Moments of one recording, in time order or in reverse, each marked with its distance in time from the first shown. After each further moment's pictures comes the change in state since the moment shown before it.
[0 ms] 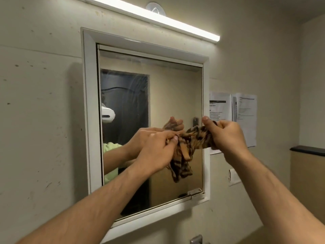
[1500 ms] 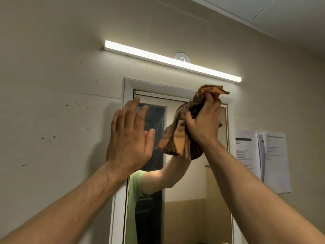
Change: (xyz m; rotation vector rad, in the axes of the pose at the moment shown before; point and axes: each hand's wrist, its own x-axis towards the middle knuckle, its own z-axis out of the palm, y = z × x) left_hand 0.023 0.001 -0.142 0.872 0.595 0.214; right_hand 0.096 -0.099 0.128 -0.290 0.274 -0.674
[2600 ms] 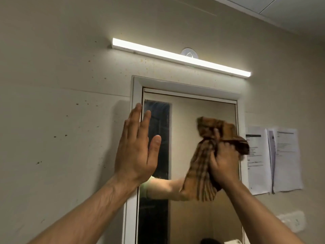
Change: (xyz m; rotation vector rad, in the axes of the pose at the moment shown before) left_hand -0.028 -0.005 0.009 -0.240 0.078 -0.028; right_hand -0.102 0.069 -0.019 -0.168 -0.264 -0.019
